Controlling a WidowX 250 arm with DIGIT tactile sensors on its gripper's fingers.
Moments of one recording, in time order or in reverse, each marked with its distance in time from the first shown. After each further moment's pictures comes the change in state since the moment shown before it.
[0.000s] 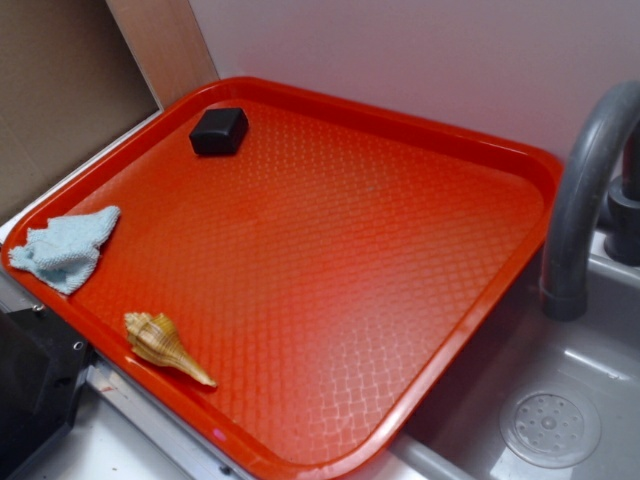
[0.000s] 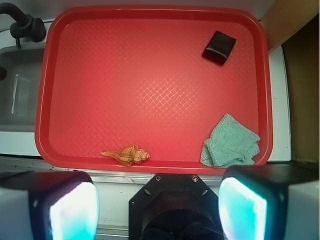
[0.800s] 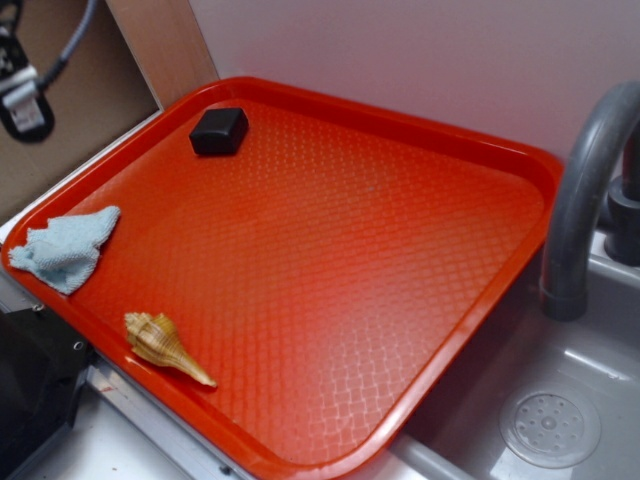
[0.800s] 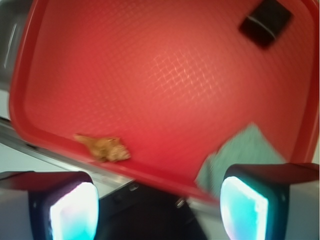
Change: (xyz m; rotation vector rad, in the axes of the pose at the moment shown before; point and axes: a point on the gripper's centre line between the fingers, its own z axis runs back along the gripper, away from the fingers) arm 0.022 0.043 -0.091 -0.103 0.146 -0.253
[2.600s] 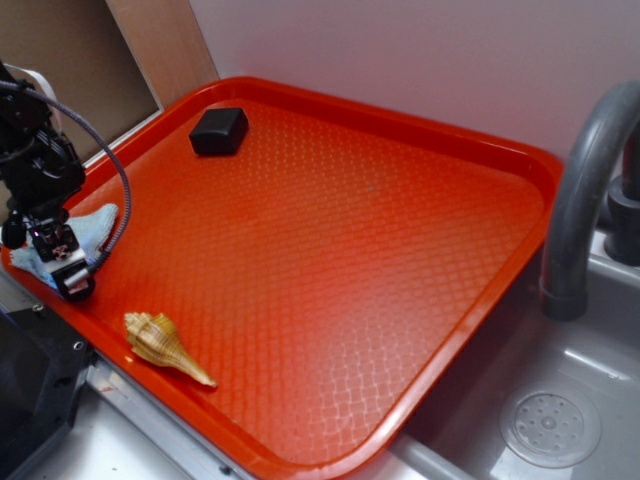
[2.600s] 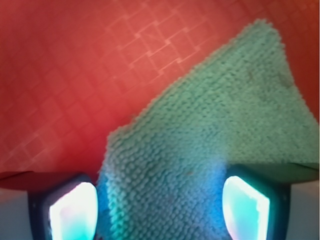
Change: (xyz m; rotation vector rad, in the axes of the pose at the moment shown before) arm -0.042 0.065 -0.125 0.146 0.091 0.112
